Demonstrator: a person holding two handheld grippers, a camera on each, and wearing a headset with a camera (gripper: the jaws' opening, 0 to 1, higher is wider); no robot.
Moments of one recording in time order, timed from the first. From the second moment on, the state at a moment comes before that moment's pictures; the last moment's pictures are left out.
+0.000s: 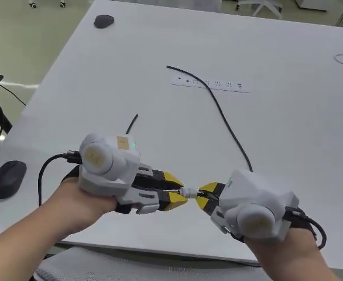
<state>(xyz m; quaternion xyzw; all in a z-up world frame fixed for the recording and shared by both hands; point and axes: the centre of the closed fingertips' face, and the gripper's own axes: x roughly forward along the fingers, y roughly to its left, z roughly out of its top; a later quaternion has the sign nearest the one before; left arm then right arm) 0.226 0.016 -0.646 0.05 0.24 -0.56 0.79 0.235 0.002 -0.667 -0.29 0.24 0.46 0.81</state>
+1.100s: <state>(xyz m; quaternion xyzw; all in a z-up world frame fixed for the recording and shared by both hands) 0.237 0.016 -0.648 0.05 0.24 -0.56 0.79 0.262 -0.055 -0.712 -0.20 0.34 0.38 0.84</state>
